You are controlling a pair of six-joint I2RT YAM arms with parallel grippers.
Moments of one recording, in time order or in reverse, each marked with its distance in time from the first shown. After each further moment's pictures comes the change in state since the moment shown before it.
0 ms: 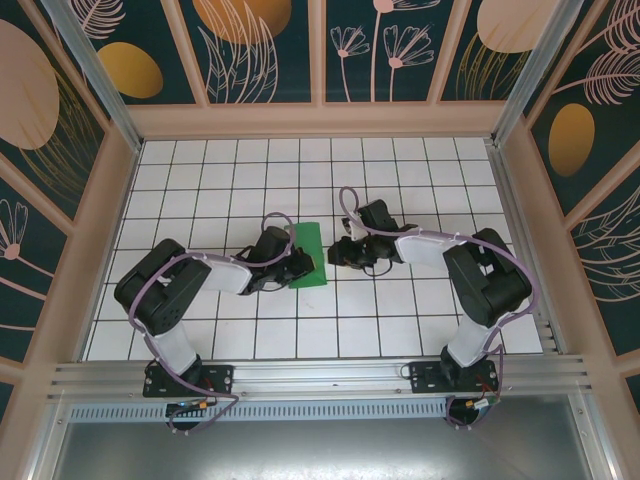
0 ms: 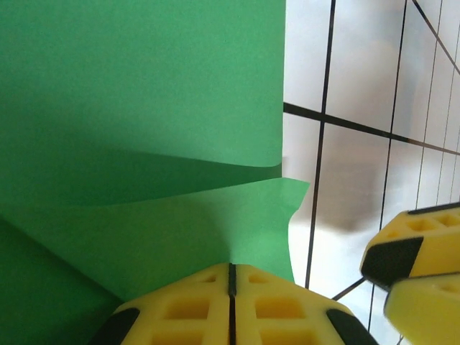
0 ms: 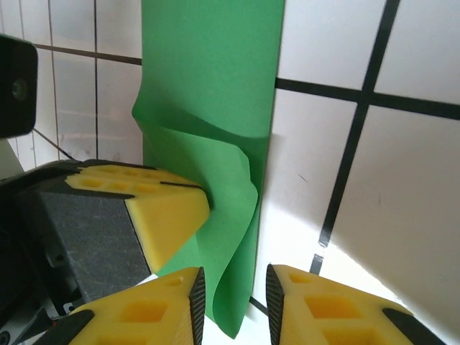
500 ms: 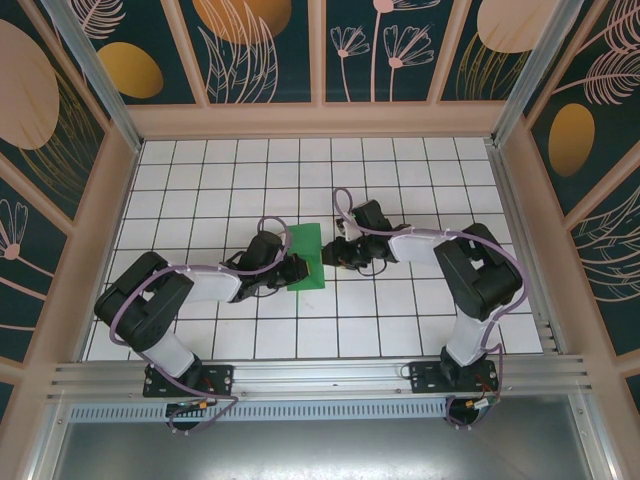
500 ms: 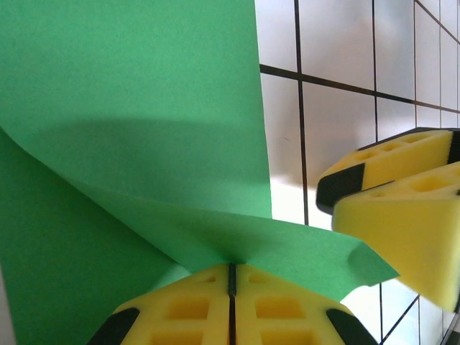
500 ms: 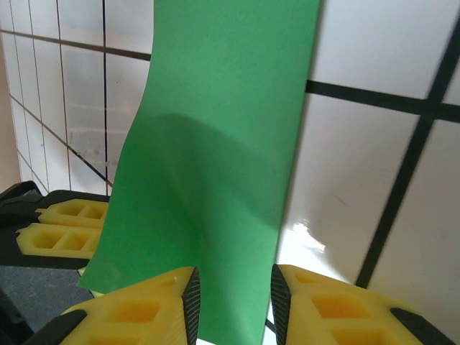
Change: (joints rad) left arm 0.000 -0.124 -0.077 -0.031 0.008 0.131; right arm 0.028 0.066 0.028 0.044 -0.036 0.018
